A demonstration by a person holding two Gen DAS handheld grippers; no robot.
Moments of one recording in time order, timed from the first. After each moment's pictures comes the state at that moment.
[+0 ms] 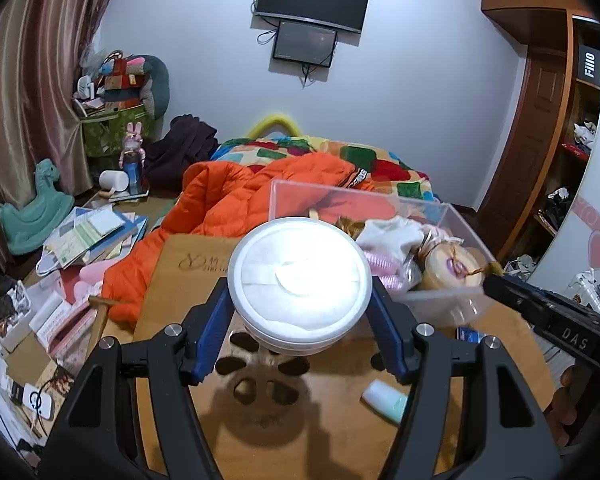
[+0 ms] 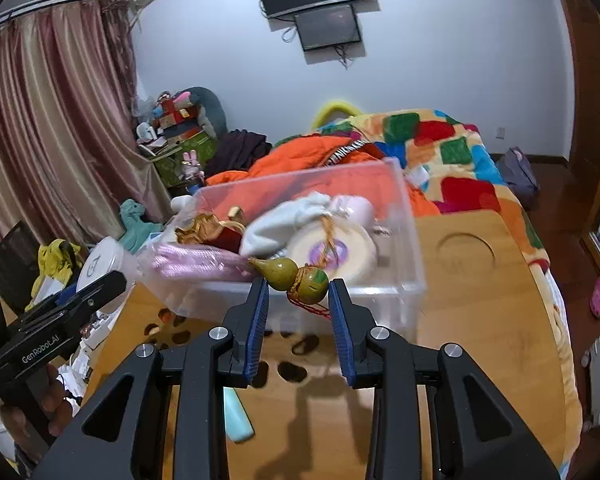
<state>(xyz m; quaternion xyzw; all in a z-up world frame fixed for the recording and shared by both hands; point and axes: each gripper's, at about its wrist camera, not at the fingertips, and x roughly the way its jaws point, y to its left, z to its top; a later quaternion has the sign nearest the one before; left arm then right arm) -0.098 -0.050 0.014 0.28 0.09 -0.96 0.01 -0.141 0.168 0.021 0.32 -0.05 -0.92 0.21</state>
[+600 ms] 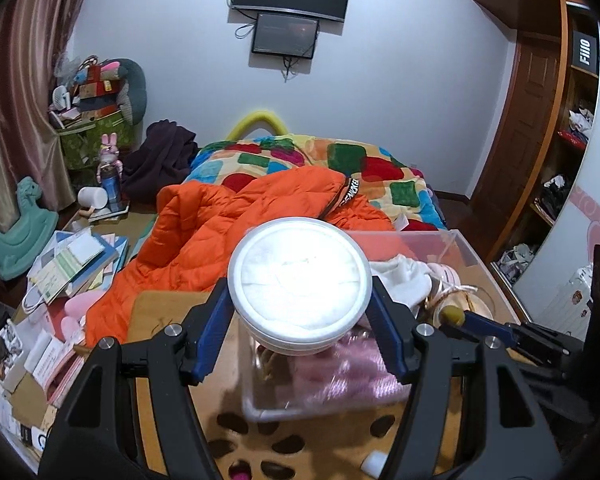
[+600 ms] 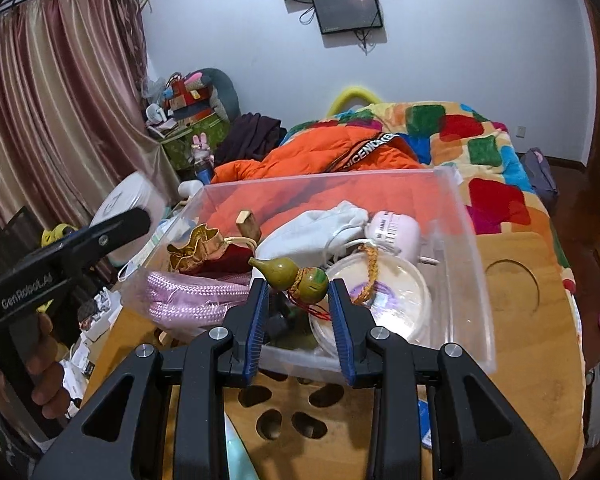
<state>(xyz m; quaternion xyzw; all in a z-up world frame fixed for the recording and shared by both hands) -0.178 -0.050 0.032 0.30 0.07 -0.95 -0.02 -0.192 0.137 0.008 0.35 -0.03 -0.91 0.23</state>
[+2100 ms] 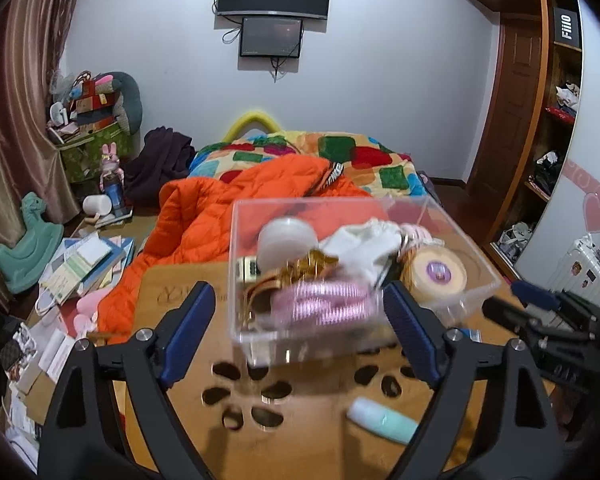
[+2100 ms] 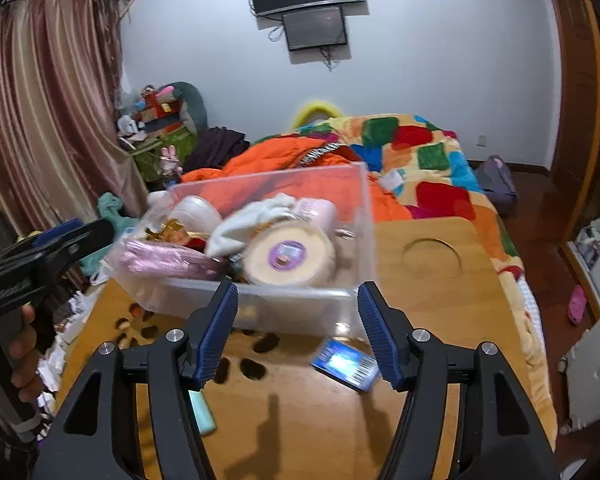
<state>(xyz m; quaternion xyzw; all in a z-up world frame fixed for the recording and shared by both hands) -0.117 -0.030 0.029 0.30 0.04 -0.95 -0.02 -0.134 0.192 0.014 0.33 -0.02 -0.93 0.15</state>
